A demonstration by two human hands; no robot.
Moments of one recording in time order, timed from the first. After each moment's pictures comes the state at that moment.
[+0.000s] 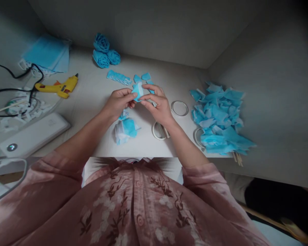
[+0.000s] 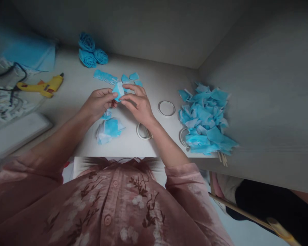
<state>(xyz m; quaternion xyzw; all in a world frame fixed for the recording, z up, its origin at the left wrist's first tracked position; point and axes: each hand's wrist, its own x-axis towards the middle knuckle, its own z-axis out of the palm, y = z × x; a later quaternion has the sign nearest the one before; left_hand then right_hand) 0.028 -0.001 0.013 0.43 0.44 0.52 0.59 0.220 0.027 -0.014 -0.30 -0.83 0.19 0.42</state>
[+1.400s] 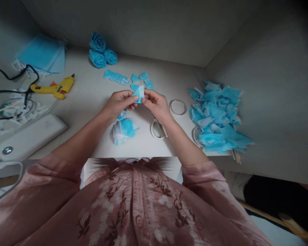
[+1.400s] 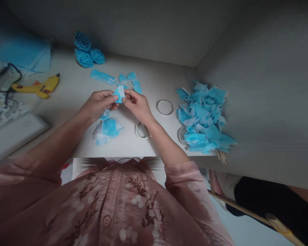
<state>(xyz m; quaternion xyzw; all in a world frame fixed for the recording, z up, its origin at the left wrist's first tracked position) 0.026 -0.002 0.007 0.51 0.45 0.47 0.56 0.211 0.026 -0.020 -0.35 -0.69 0.45 0.45</state>
